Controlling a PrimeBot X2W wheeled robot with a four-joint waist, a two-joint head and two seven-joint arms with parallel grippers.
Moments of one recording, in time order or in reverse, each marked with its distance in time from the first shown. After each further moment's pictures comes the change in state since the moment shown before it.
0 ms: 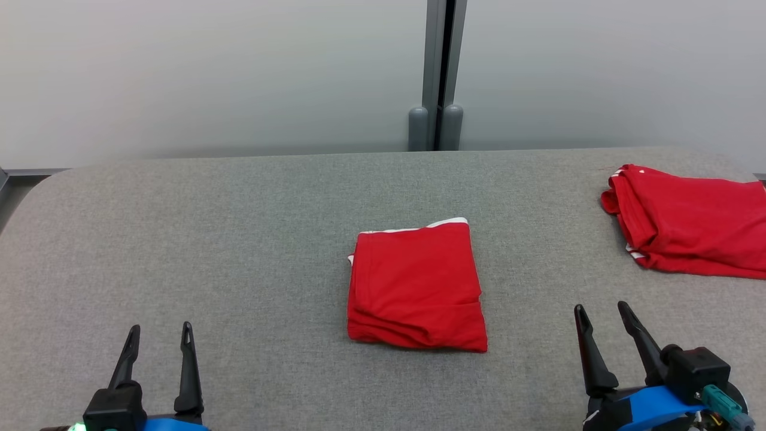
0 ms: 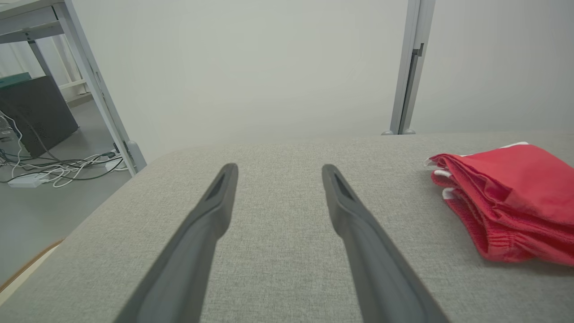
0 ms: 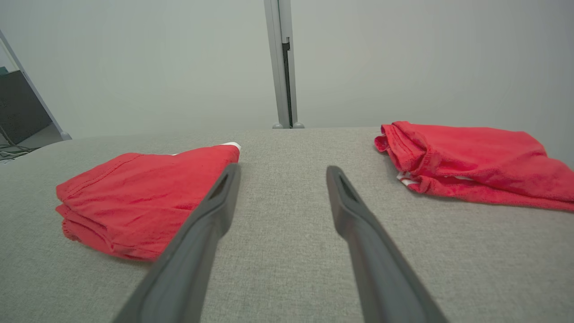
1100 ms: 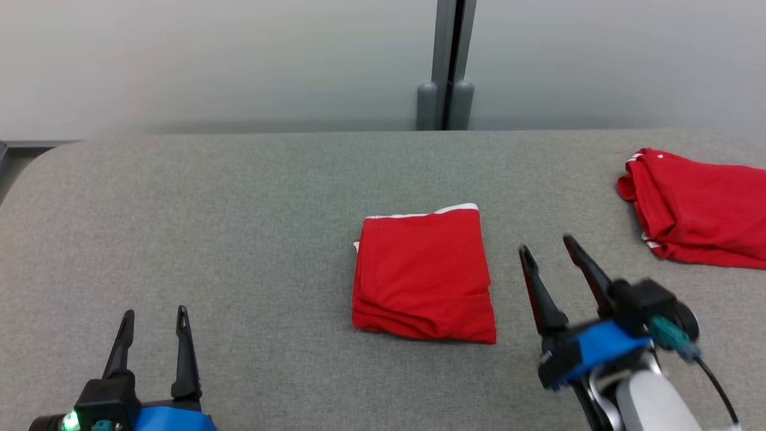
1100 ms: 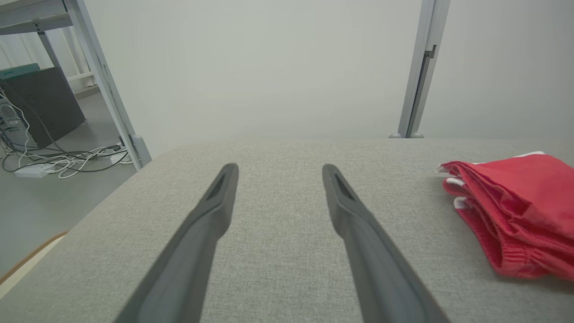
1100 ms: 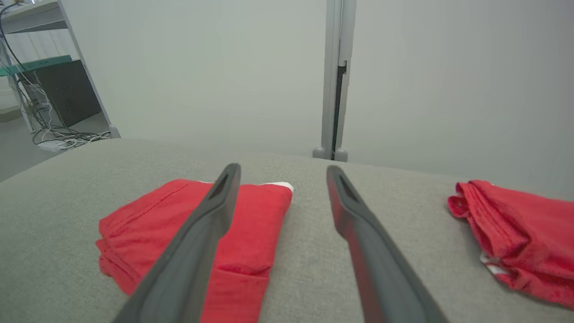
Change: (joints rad) left arm -0.009 0.007 -0.015 -0.058 -0.037 0.031 0.019; right arm -0.172 0.000 0.117 0.014 -0.036 0.000 0.037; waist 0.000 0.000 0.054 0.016
